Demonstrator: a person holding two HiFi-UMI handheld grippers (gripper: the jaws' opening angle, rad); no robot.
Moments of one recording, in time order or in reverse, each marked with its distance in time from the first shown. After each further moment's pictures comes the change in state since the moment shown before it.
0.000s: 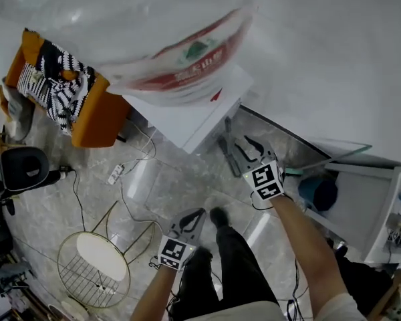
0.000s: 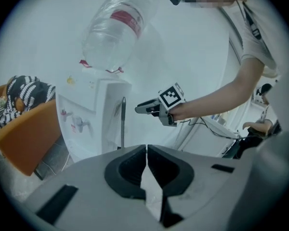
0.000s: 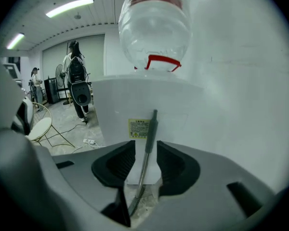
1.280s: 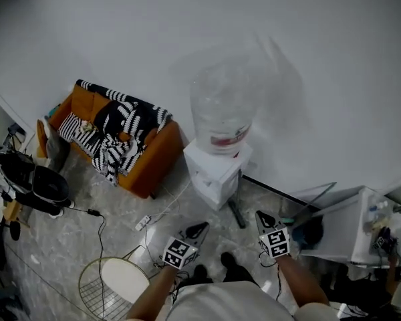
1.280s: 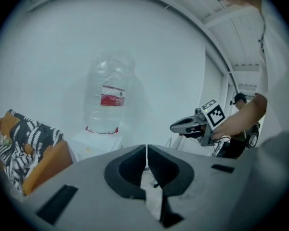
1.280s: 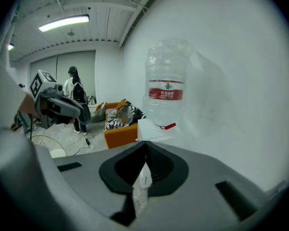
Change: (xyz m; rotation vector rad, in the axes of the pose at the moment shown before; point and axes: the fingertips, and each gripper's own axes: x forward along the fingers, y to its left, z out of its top) left arm -0.262 -0.057 0.196 0.154 -0.144 -0.083; right arm -0.317 0.154 0.162 0.117 -0.106 -0.156
